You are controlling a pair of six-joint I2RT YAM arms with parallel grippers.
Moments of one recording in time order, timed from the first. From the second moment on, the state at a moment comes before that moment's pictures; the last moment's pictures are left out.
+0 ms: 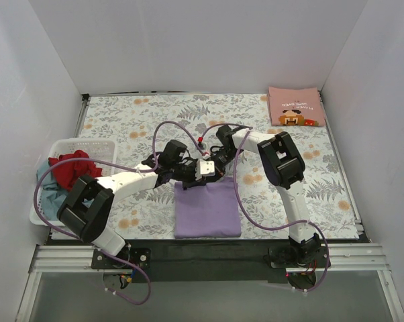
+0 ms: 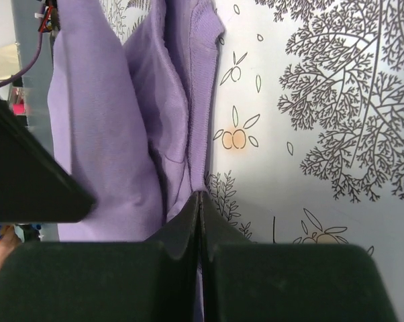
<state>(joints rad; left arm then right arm) -0.63 1.56 0.86 -0.12 0.67 0.67 0.55 2.31 1.62 -0.88 -1.07 -0.53</state>
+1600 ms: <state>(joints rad) -0.36 1.69 1.03 -0.55 0.56 0.46 0.41 2.10 1.55 -1.12 -0.70 -0.70</state>
